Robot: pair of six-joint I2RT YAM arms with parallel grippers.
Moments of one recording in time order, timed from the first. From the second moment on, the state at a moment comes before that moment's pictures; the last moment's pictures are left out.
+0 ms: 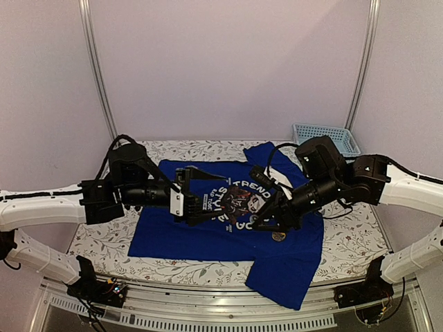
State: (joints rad) left arm -1.00 1.19 0.82 0.24 0.44 0.96; right arm 1.00 1.25 1.11 -0.58 -0.42 0.09
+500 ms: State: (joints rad) left arm -1.16 1.29 0.91 -0.01 0.39 1.21; right arm 1.08 1.29 1.15 -0.60 -0.46 0.10
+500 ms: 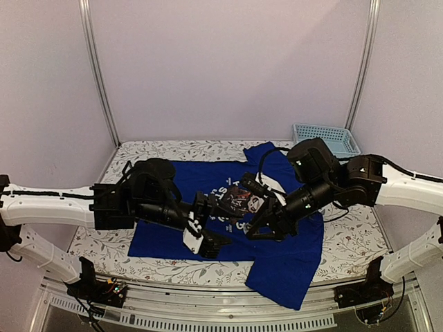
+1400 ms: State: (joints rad) left arm -1.21 1.33 0.83 0.17 0.28 1.30; right arm 1.10 1.37 1.19 -0.61 -0.48 0.08
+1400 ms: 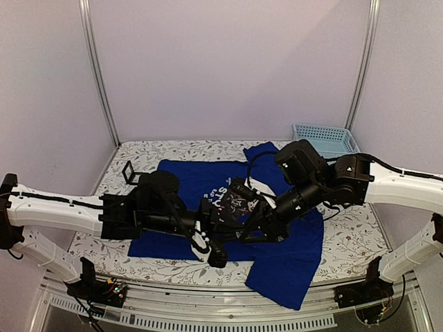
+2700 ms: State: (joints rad) left arm -1.10 1.23 0.66 0.50 0.38 0.13; right arm 1.10 1.10 1.11 -0.38 -0.19 -0.05
